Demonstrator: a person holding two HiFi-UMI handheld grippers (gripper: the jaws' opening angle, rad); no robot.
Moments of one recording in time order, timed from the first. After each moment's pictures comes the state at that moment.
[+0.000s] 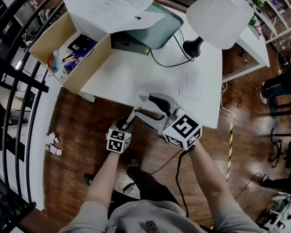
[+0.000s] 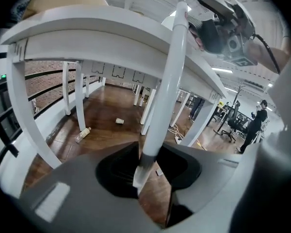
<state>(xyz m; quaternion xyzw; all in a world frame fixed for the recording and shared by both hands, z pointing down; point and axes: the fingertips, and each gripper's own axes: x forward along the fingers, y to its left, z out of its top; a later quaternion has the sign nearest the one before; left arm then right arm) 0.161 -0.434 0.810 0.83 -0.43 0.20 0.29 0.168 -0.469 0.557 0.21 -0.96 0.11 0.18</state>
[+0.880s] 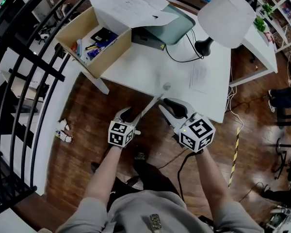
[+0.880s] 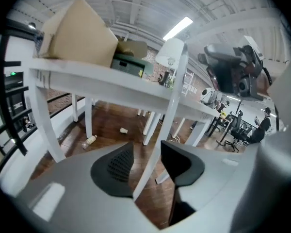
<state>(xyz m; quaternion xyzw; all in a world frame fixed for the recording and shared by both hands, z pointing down) 0.121 -0.407 0.724 0.82 -0.48 0.15 0.27 0.196 -0.426 0.536 0.27 -0.94 0.16 0.15</state>
